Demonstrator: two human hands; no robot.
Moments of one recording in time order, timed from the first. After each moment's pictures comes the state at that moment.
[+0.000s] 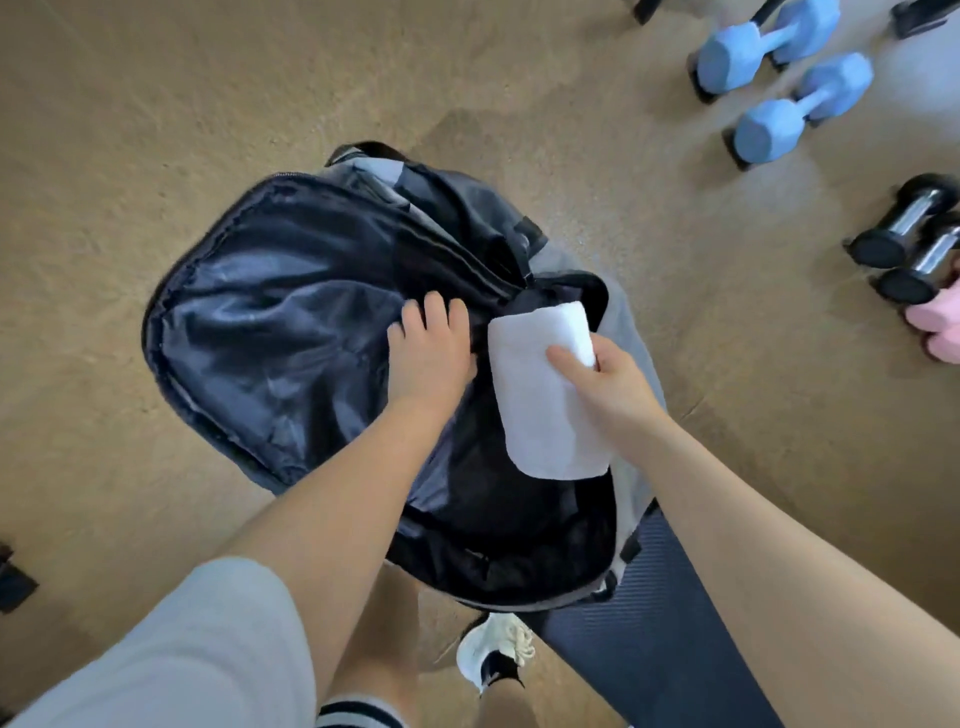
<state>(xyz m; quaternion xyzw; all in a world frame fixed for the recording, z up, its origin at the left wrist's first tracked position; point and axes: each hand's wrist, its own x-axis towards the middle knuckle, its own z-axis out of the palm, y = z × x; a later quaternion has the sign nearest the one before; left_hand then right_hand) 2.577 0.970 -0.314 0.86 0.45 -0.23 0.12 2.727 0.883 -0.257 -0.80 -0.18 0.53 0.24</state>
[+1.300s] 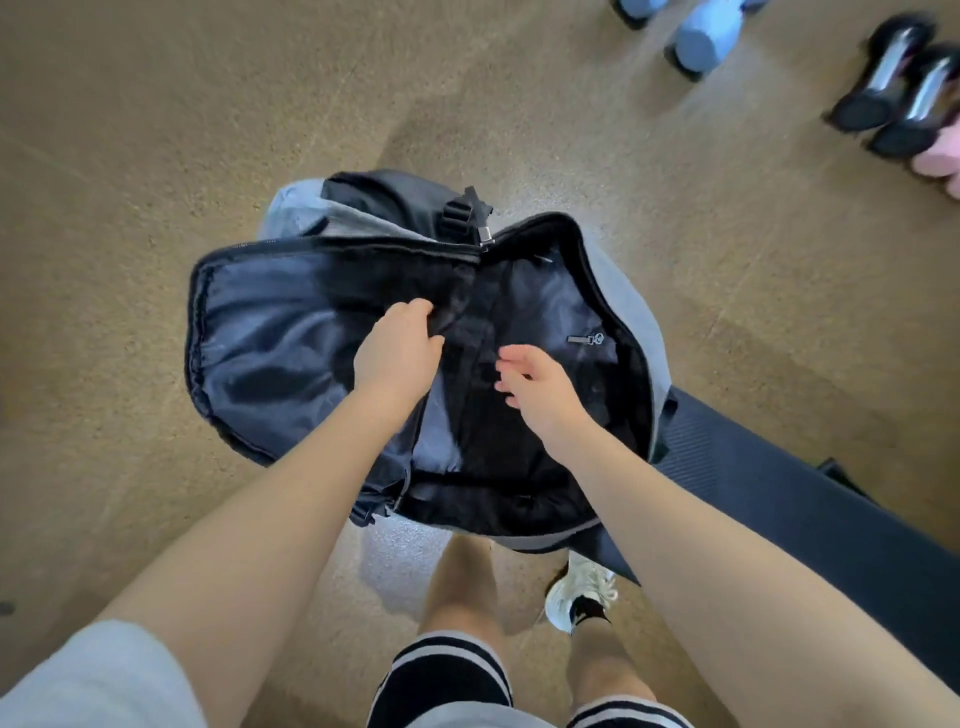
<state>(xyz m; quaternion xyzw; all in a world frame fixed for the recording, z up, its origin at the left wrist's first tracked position) 2.563 0.994 -0.235 0.81 0.45 -0.17 0.32 2.648 0.860 -0.254 -0.76 -0.02 0.55 0.35</state>
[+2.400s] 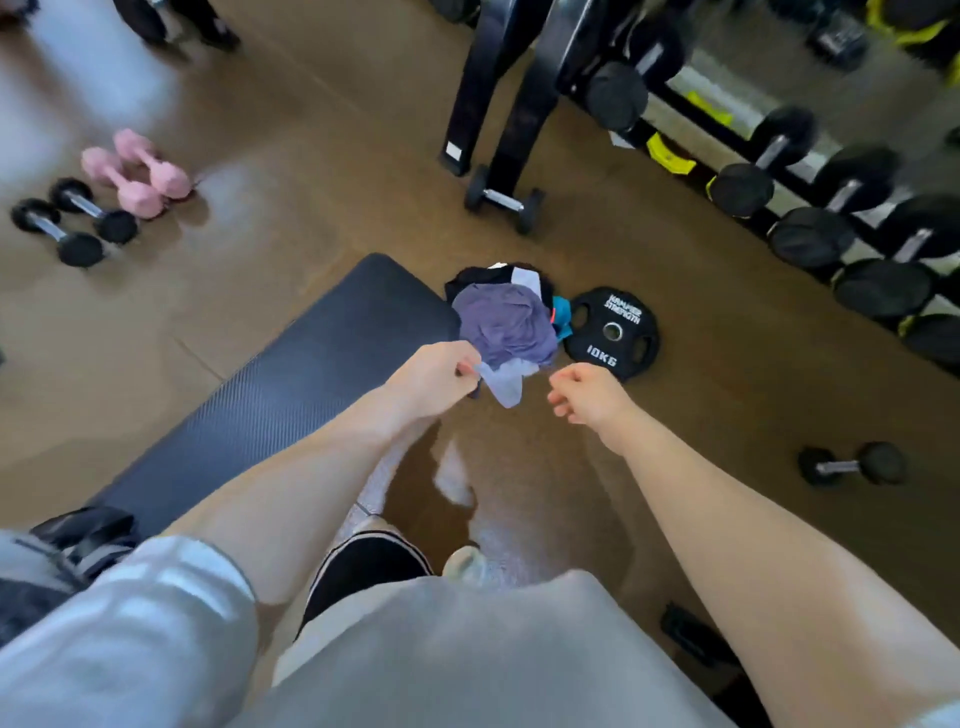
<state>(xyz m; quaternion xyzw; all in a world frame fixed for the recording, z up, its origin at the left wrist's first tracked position) 2.595 0.268 -0.017 0.84 -0.35 -0.33 0.26 2.469 0.103 -0.019 -0.72 0.45 0.13 0.51</state>
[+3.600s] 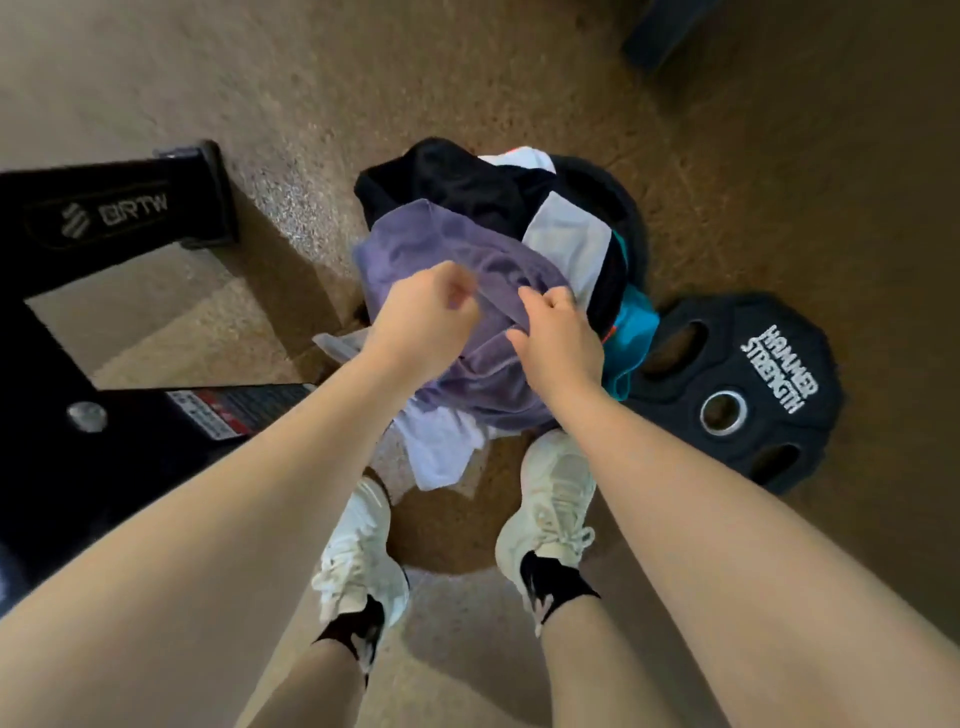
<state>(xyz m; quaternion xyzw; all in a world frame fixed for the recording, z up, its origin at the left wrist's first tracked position) 2.828 -0.119 -0.525 0.89 -0.01 -0.37 0.27 2.766 -0.246 -0.588 -0.92 0.17 0.30 0.18</state>
